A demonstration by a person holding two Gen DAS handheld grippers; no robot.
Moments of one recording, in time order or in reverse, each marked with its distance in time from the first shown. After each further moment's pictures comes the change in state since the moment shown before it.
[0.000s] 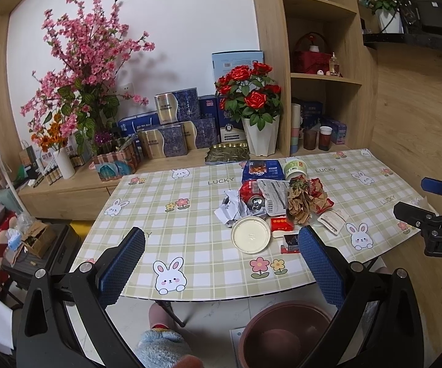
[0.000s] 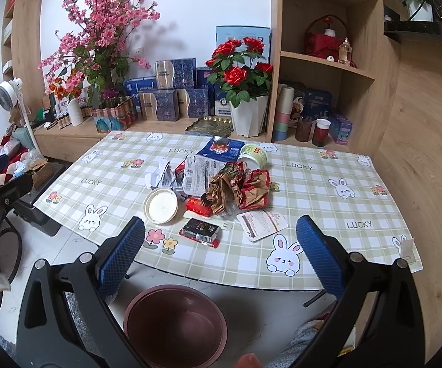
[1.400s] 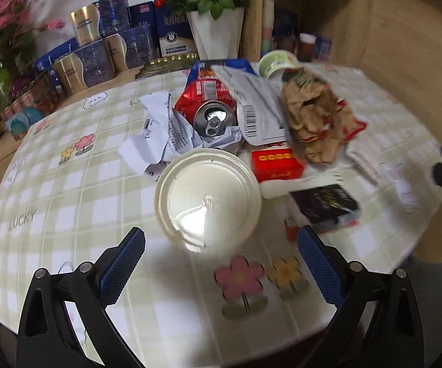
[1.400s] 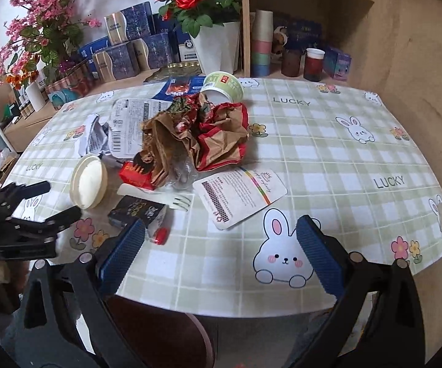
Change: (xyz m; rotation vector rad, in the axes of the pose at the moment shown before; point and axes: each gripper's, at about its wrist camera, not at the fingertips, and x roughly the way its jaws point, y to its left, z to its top) left arm 0.284 -0.054 -0.069 0.084 0.348 -0.221; right arm 0.180 -0.063 -0.041 0.132 0.216 -0.047
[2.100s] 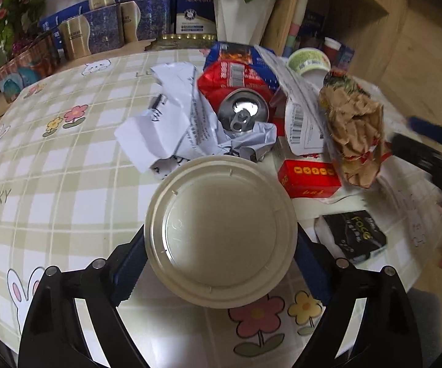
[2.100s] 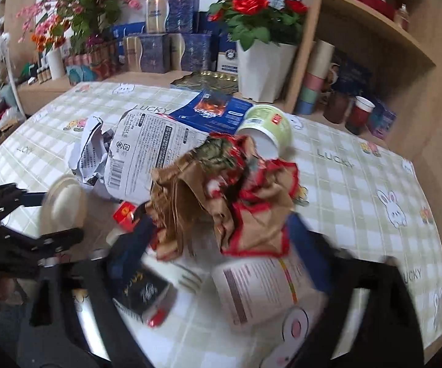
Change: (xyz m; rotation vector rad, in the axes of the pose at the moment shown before) left arm 0.033 0.038 0.008 -0.171 0.048 -0.080; right arm 0.077 0.047 0.066 -0.261 -0.052 0.032
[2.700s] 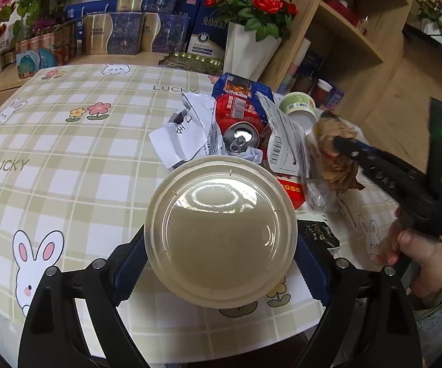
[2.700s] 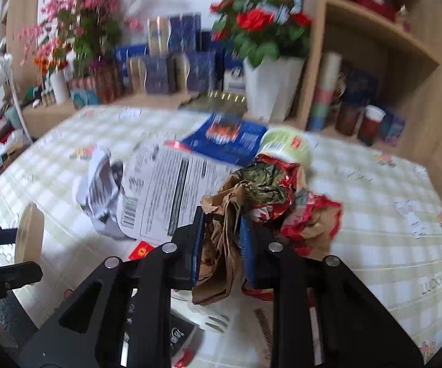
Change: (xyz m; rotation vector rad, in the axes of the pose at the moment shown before) left arm -0.061 0.017 -0.019 -0.144 -0.104 -0.101; right arm 0.003 0.009 0.012 0.063 -0.139 0.037
